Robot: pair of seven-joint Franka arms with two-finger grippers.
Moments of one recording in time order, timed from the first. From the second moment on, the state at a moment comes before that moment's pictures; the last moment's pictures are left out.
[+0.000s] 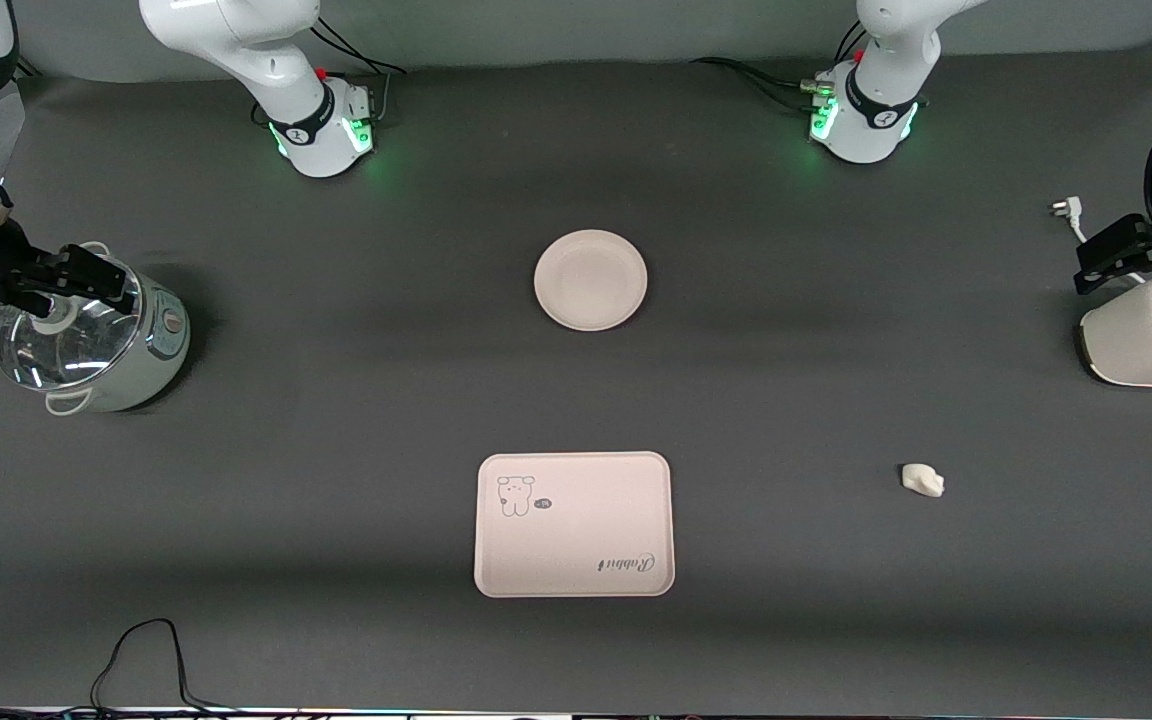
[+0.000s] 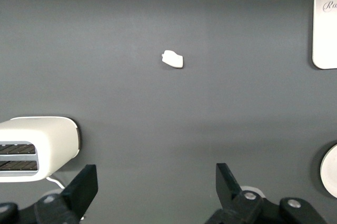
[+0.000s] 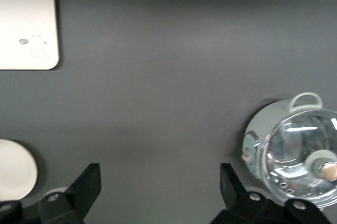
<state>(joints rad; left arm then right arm) 0.45 0.01 -0.46 -1.54 0.04 1.56 0.04 0.17 -0.01 -0.16 -1.62 0.03 1.61 0.01</state>
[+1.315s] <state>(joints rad) 0.42 0.60 -0.42 -1.94 0.43 2.62 -0.32 0.17 0.00 -0.16 -1.62 0.09 1.59 0.01</state>
